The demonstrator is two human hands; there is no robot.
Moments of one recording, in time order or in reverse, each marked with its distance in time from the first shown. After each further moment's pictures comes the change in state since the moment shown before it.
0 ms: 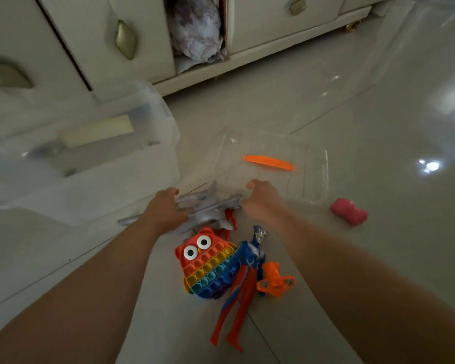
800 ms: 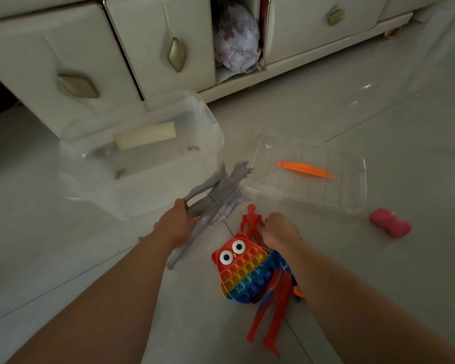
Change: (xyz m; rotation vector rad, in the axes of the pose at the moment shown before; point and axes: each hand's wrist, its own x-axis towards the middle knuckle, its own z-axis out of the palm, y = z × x) left_hand -0.036 -0.051 -0.024 -0.013 0.055 -0.147; right_hand -0.014 -0.007 0.076 -0.214 -0.085 0.129
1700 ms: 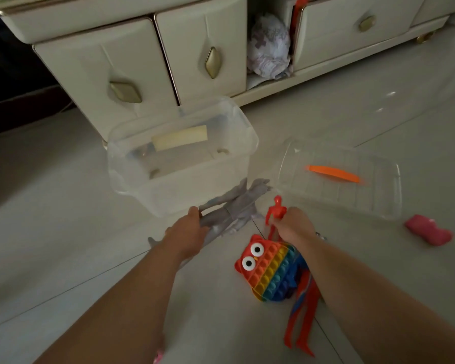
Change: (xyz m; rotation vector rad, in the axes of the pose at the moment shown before) left_hand -0.030 -0.047 -0.025 0.079 0.005 0.071; right_hand -0.015 -0.042 -0.001 0.183 0.042 -0.029
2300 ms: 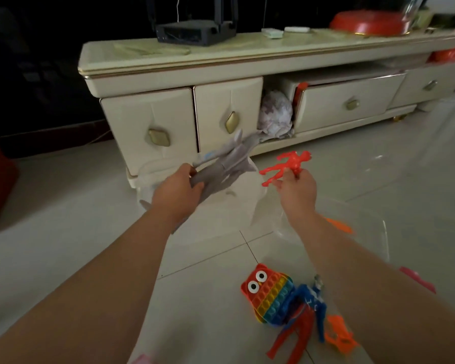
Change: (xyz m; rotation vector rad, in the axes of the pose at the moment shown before) left_hand -0.013 0.030 -0.144 -0.172 0.550 0.171; right_hand -0.031 -0.125 -0.107 0.913 0.441 -0.361
